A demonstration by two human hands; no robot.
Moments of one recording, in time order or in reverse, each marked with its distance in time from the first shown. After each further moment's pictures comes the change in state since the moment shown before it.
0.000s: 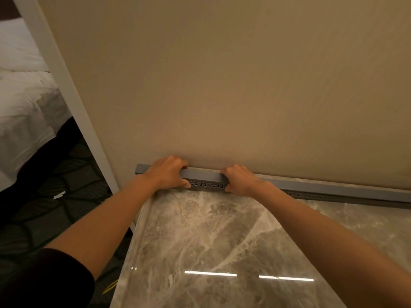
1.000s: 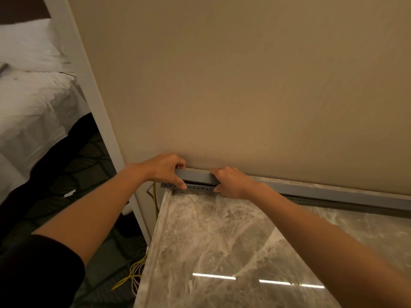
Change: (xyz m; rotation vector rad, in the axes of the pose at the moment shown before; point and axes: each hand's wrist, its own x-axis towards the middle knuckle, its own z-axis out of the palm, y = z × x) left_hand -0.005 -0.053 -0.023 -0.155 -0.165 0.088; right_hand 0.023 -0.052 -0.006 0.061 0.007 -0.116
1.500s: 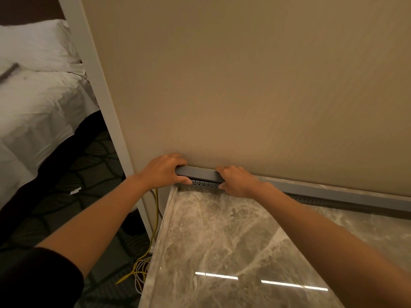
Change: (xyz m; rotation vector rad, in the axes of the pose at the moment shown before) left_hand -0.008 -0.017 0.023 0.059 0.277 0.002; right_hand 0.000 -0.002 0.001 -0.025 0.008 0.027
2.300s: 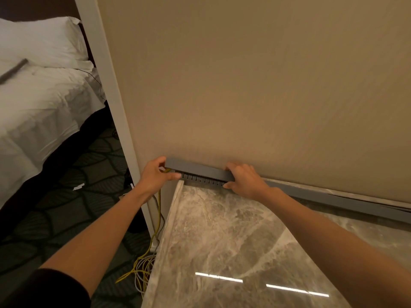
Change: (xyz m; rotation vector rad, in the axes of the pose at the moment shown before) left_hand -0.024 -0.016 0.026 -0.941 0.313 -0.403; right_hand 0.002 0.008 0.006 0.121 0.161 0.023
